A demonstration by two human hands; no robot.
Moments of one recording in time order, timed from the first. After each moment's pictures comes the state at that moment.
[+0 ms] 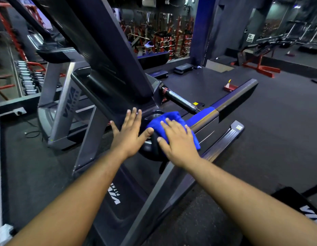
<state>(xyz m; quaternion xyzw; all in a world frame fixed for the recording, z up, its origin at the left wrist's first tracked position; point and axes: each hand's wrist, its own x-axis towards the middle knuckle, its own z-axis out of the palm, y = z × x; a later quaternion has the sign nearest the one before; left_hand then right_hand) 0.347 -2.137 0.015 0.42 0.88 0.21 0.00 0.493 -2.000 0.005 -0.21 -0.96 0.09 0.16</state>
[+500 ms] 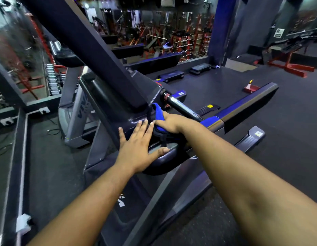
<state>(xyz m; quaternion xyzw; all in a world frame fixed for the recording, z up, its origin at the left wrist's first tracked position) 0.387 -2.087 0.021 0.41 0.91 0.08 -0.05 0.400 -1.897 0.065 -0.13 -0.96 0.24 -0.06</state>
